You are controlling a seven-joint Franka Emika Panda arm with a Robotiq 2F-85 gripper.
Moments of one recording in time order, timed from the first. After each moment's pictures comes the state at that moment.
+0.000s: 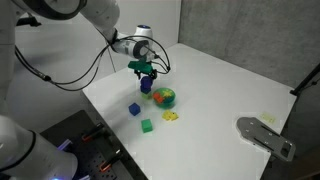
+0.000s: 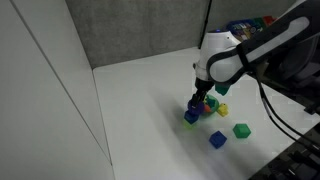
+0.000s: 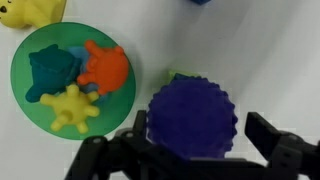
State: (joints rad) arm 0.13 0.58 0.13 -1.95 -0.05 2.47 -0.13
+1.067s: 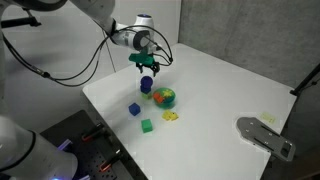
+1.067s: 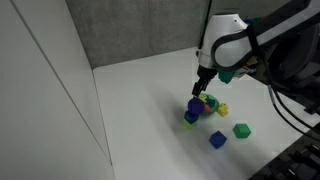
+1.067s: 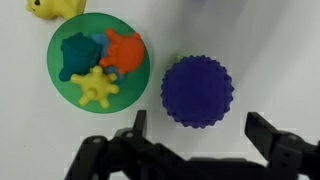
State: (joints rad) arm 0.11 0.49 0.13 -1.95 -0.05 2.43 -0.14
